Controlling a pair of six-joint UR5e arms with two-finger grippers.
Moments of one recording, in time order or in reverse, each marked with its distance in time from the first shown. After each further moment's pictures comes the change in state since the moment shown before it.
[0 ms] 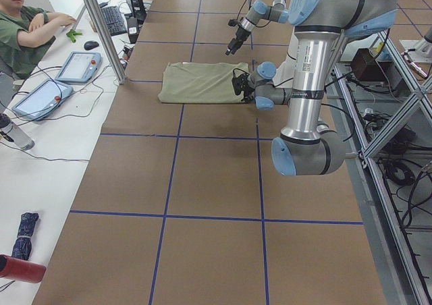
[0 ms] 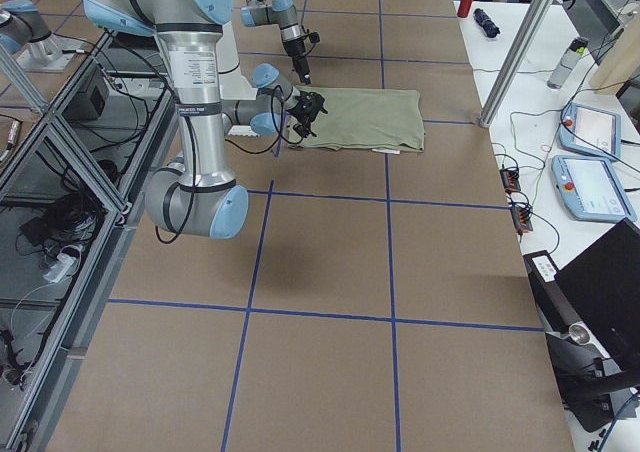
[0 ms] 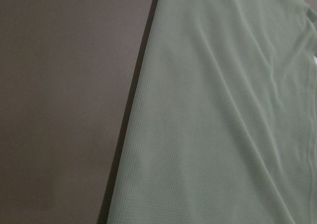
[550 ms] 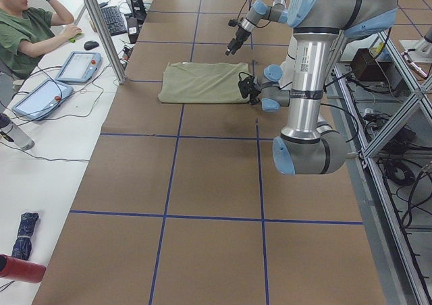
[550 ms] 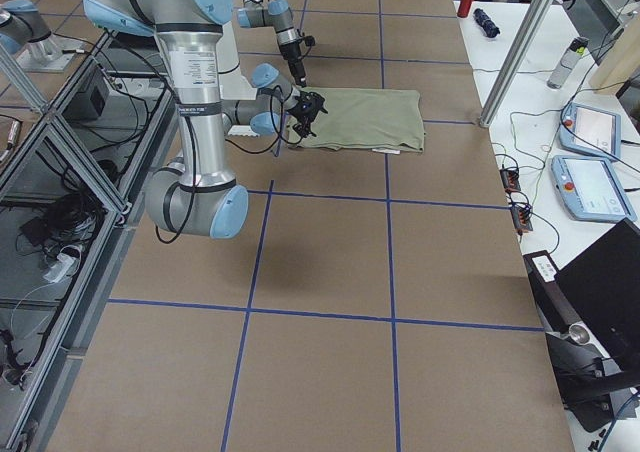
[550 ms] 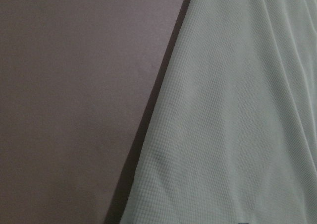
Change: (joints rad) left arm 0.031 -0.002 0.018 -0.002 0.022 -0.025; right arm -0.002 0.002 -0.003 -0.001 -0.004 0.015
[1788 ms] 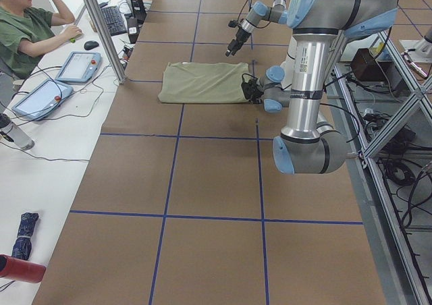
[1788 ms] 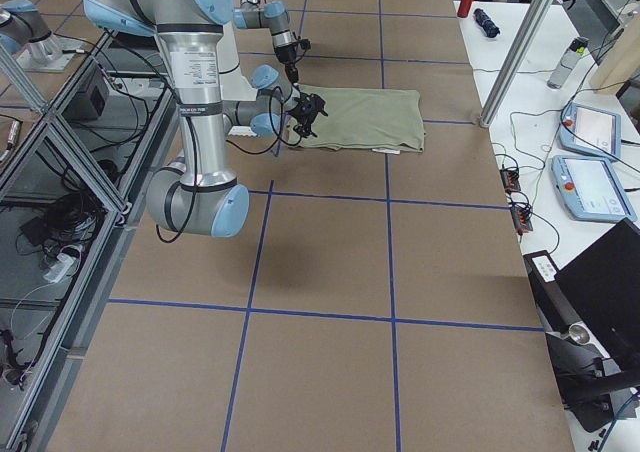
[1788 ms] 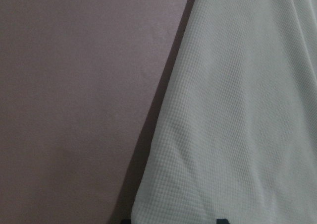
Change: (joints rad) left arm 0.030 -0.009 -0.003 -0.002 0.001 0.006; right arm -0.007 0.016 -0.019 -0.002 -0.021 0.037
